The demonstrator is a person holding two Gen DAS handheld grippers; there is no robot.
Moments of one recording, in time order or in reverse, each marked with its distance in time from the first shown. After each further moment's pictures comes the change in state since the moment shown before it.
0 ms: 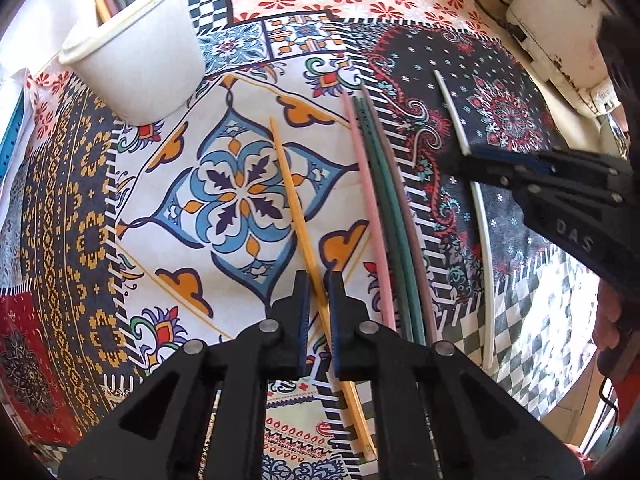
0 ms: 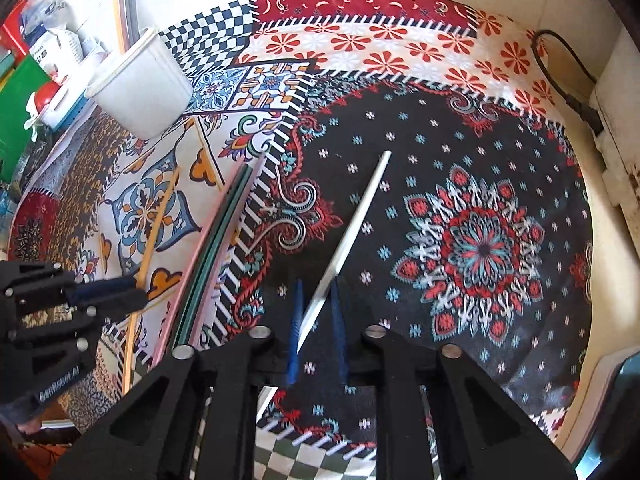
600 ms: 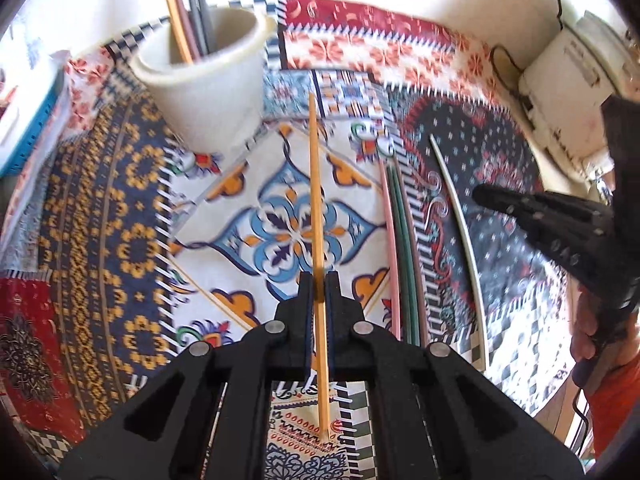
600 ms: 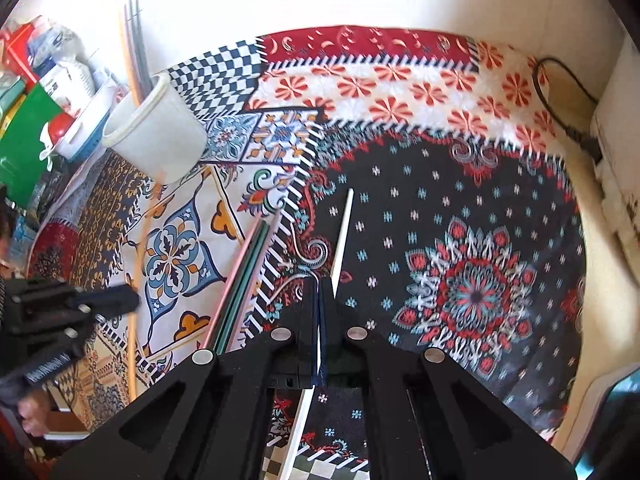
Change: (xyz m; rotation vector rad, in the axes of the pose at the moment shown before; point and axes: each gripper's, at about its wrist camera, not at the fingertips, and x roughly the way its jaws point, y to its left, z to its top) left arm -0.051 0.044 0.005 -0.140 -0.108 -0.043; right arm -0.017 0.003 0.023 0.010 -0.069 0.048
